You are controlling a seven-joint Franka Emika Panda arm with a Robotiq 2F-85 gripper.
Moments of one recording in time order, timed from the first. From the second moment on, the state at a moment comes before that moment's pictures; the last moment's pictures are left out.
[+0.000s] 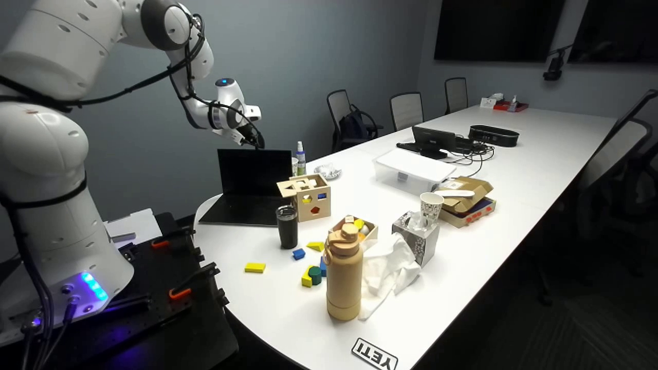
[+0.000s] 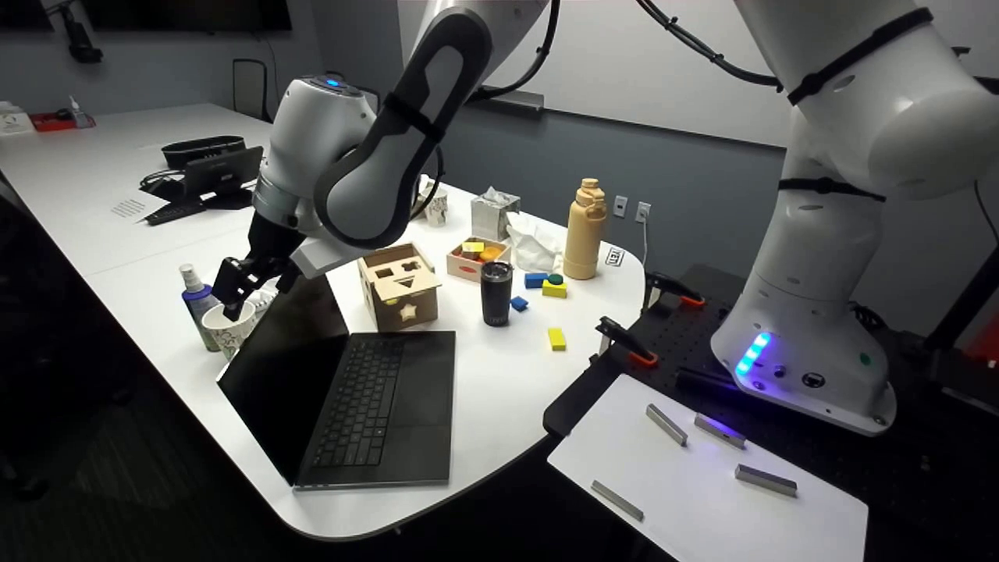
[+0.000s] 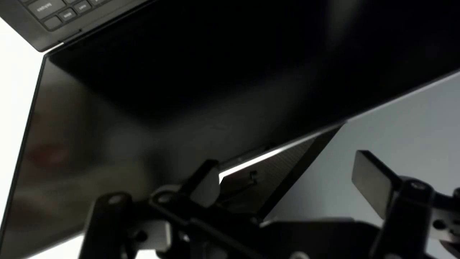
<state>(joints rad) 0.45 0.73 0.19 -1.83 -0.21 3.05 0.39</state>
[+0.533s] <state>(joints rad) 0.53 0.74 0.12 -1.75 -0.14 2.86 0.32</state>
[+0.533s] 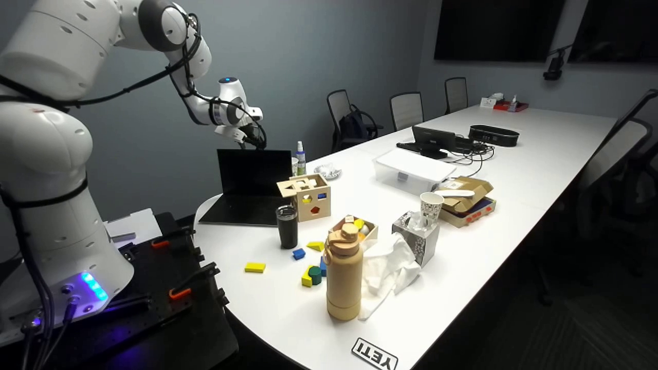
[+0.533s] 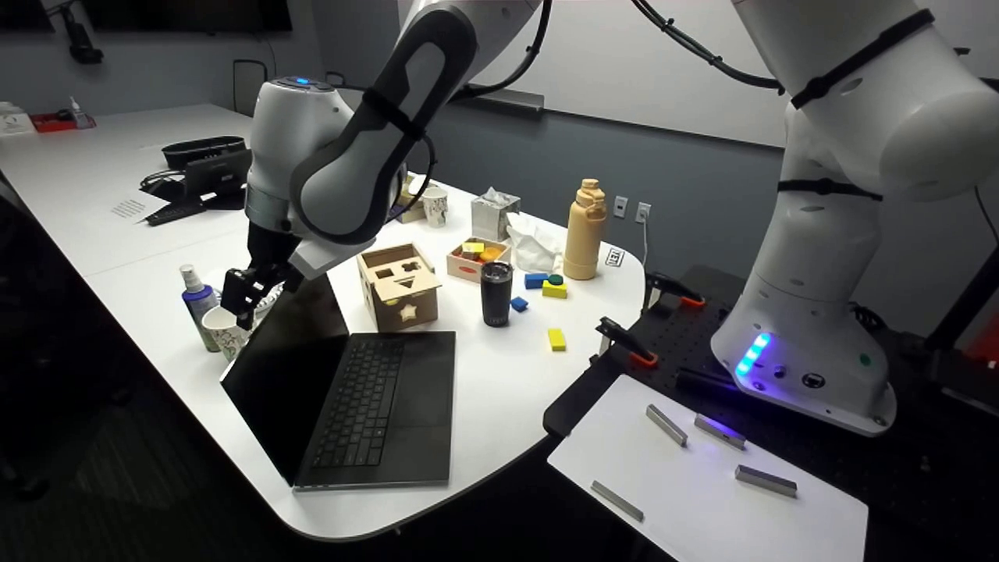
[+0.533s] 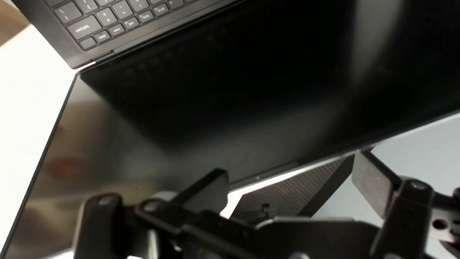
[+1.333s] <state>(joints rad) 0.66 0.74 0.01 -1.58 -0.28 2.30 0.36</state>
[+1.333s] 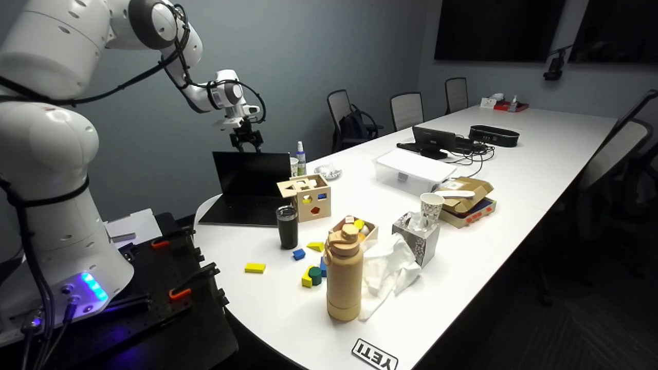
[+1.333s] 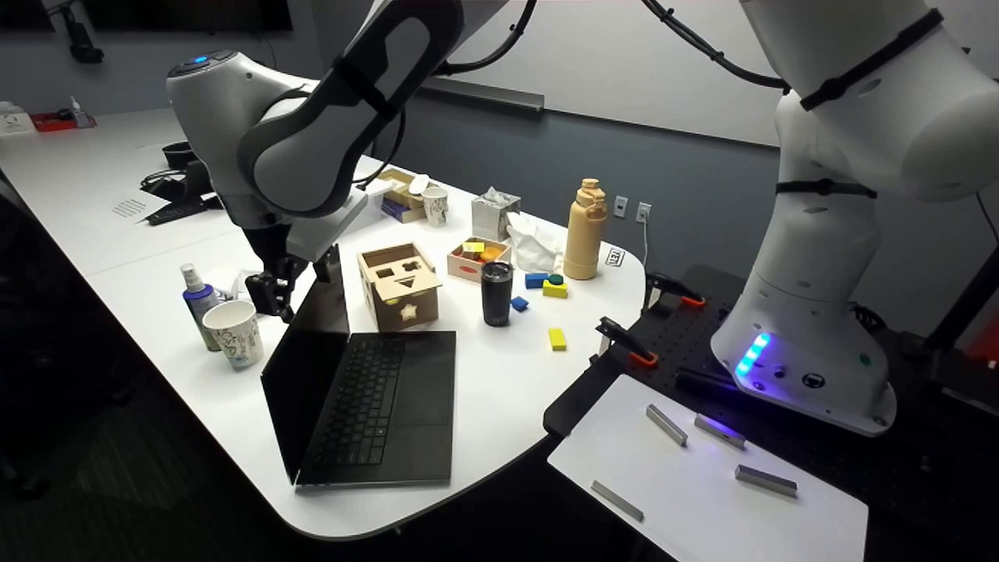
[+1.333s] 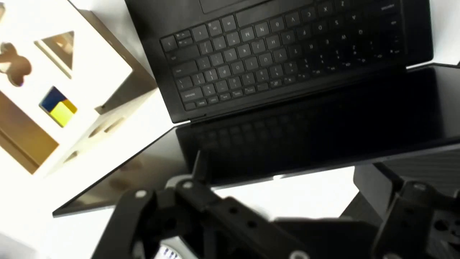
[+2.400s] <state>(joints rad) 0.58 0.78 0.05 -1.62 -0.37 1.89 0.34</state>
